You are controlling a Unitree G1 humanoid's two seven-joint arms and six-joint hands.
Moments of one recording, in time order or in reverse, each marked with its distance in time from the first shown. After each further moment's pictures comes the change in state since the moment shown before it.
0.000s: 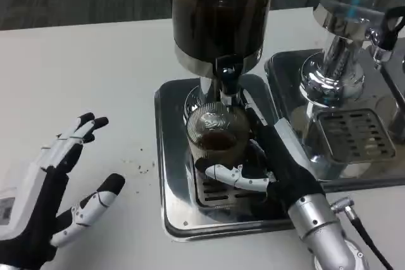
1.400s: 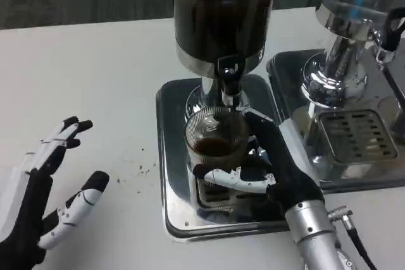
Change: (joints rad) left arm 0.028 0.002 0.005 -0.007 -0.073 0.021 -0.007; right arm 0.010 0.022 0.022 0.045 -0.065 -0.065 -0.215
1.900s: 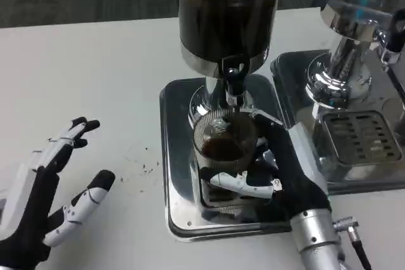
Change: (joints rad) left arm -0.018 0.000 -0.011 0.007 0.000 0.000 -0.023; right arm 0.054 0.008 -0.011 -0.036 -0.043 -0.015 -0.082
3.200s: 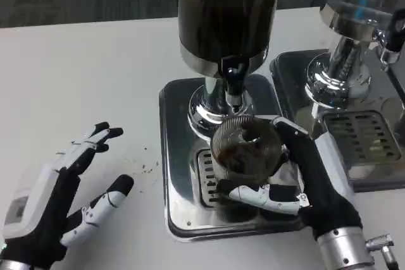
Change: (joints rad) left arm -0.040 0.003 -0.066 0.037 0.002 -0.006 -0.026; right arm 0.218 -0.046 -0.051 -0.352 0.013 0.069 0.143
